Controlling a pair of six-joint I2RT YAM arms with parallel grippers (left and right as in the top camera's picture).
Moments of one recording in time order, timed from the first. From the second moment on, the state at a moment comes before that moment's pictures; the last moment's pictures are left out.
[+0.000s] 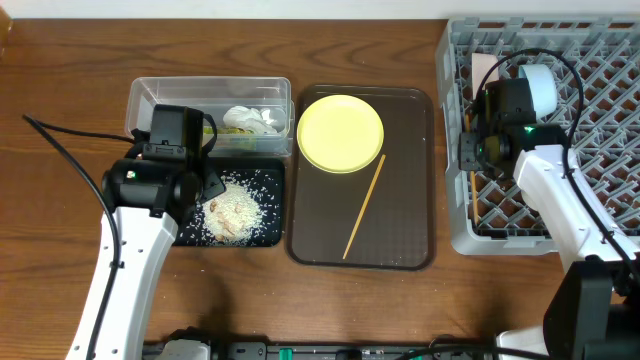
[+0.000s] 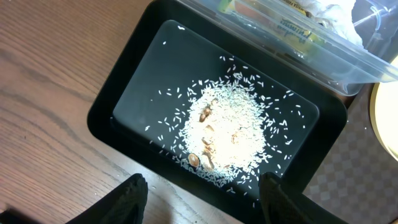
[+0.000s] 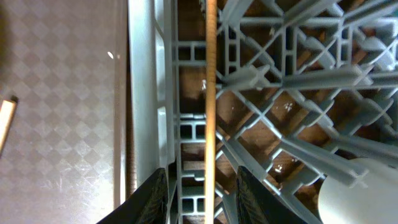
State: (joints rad) left arm -0.10 1.27 1.20 -1.15 -0.22 -0.59; right arm 0.08 1.63 1.18 -0.72 0.07 0.08
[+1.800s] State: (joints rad) left arm -0.10 1.27 1.20 -1.15 -0.22 -0.59; right arm 0.41 1.74 1.20 -0.78 0.08 0.49
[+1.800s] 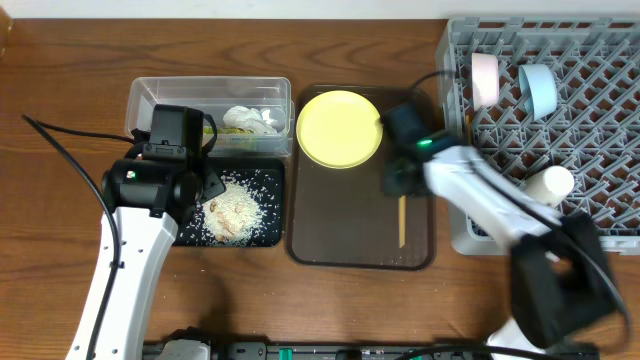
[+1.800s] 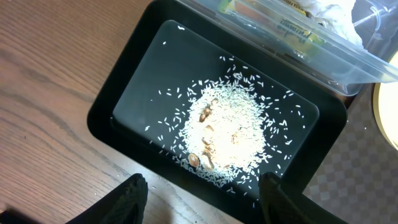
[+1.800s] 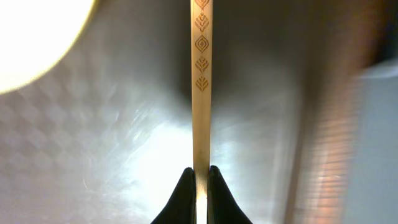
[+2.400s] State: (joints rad) left arm -0.10 1.27 1.20 -1.15 -0.22 -0.59; right arm 0.02 1.53 1.23 -0.76 0.05 0.09
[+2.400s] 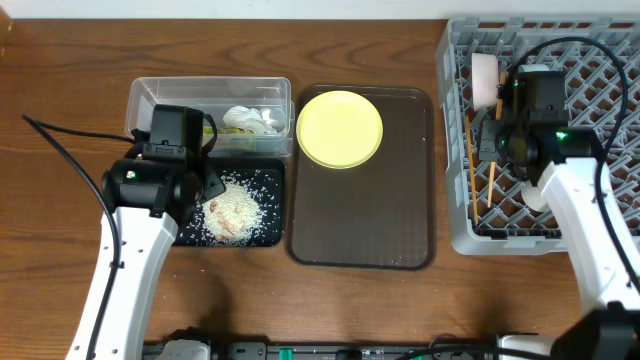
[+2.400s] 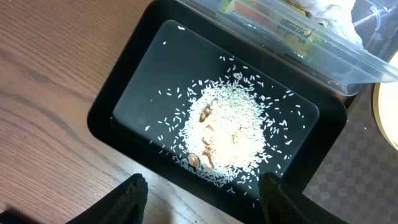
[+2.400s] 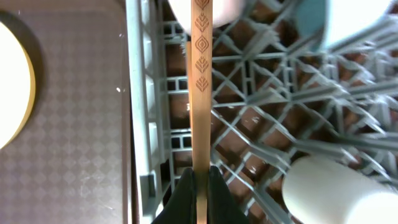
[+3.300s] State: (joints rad) left arm -0.10 1.27 1.20 -1.15 -0.22 -0.59; right arm 0.22 1.56 1.24 -0.49 -0.16 0.04
